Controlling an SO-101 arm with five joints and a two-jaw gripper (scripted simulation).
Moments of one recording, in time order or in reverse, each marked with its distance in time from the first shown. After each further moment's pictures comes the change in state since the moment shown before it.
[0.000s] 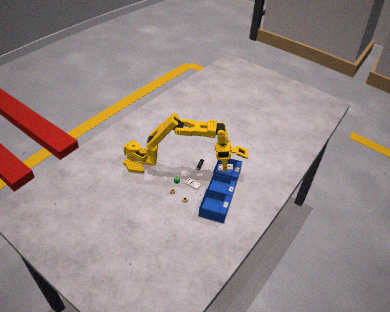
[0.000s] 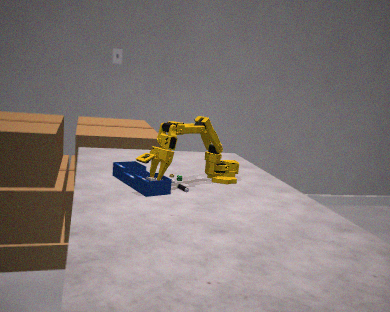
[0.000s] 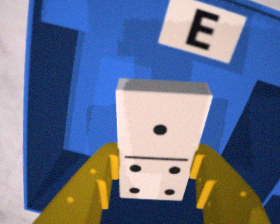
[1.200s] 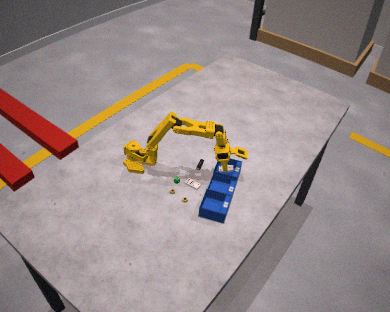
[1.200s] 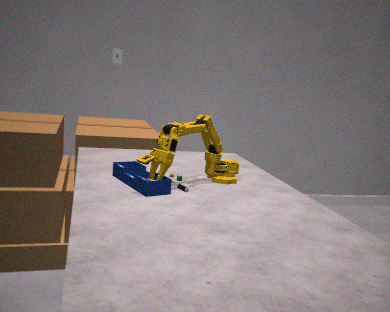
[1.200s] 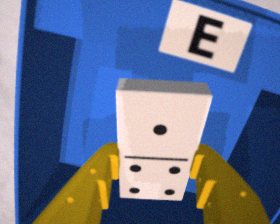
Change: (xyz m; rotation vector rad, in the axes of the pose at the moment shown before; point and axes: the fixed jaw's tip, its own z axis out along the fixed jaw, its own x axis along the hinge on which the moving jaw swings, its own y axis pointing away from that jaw) arm -0.001 0.000 0.006 -0.001 -0.046 0.000
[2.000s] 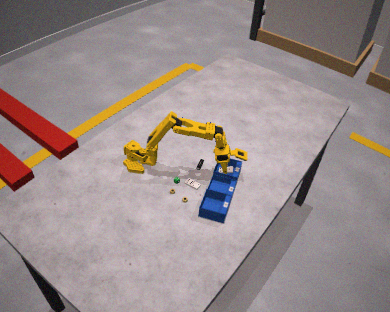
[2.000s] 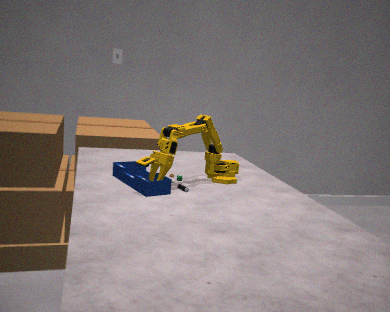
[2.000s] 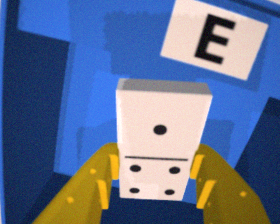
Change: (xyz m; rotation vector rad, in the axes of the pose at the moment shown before) arm 0.002 0.000 0.007 0.000 -0.006 0.000
